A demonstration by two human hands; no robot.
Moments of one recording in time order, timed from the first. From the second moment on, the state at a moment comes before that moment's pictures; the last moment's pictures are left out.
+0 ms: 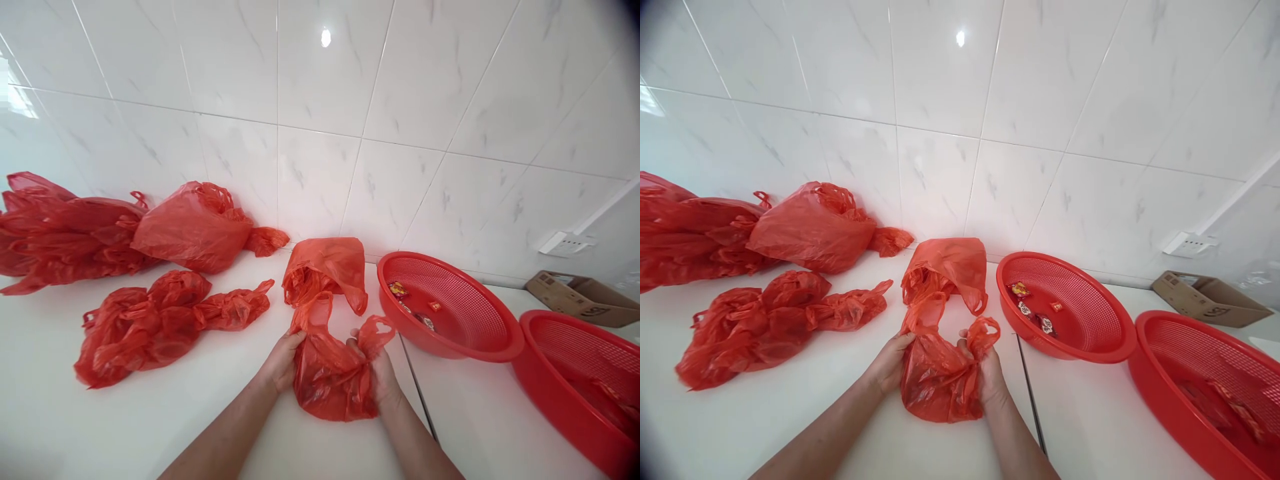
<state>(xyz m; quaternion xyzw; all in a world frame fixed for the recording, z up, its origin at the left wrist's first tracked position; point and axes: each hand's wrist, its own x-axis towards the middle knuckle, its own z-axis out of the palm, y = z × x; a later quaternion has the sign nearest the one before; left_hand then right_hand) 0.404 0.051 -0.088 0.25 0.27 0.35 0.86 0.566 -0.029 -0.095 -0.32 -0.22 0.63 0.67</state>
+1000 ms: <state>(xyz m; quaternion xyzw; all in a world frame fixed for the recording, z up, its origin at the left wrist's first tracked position) 0.404 0.018 -0.066 0.73 0.18 0.43 0.50 0.542 -0.011 -0.101 -0.36 -0.22 0.60 0.68</state>
